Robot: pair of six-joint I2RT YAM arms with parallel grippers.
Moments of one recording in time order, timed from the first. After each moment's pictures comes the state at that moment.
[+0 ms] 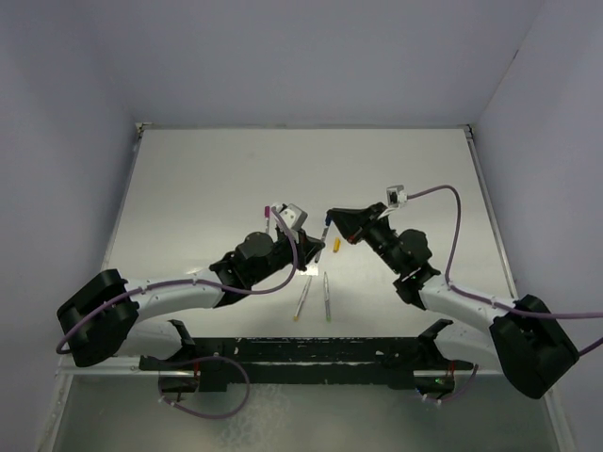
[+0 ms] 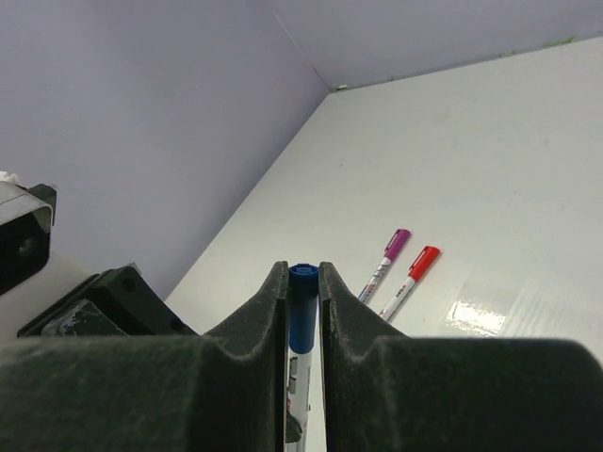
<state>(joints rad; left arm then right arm) -0.95 1.30 0.57 0.60 -0.08 -0.36 0.61 1.14 0.35 0.92 -0.10 0.65</state>
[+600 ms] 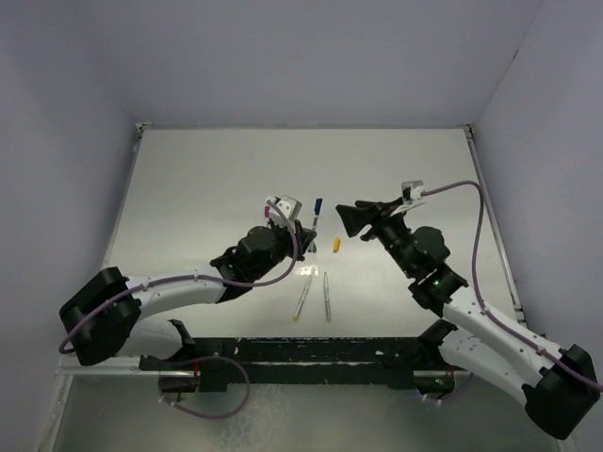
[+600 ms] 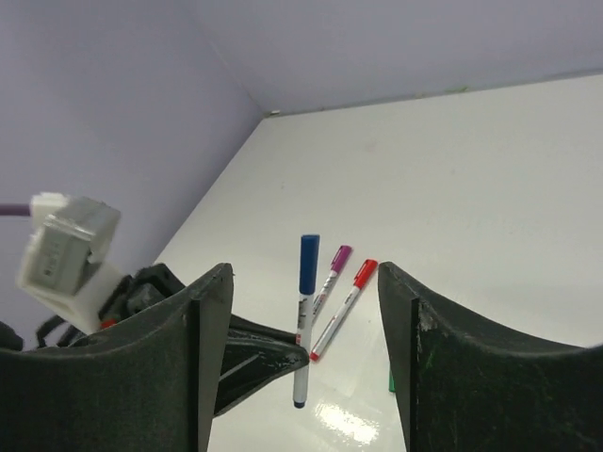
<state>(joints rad) -0.93 1.31 0.60 0.54 -0.21 -0.38 0.65 0.86 0.49 0.45 0.09 0.52</state>
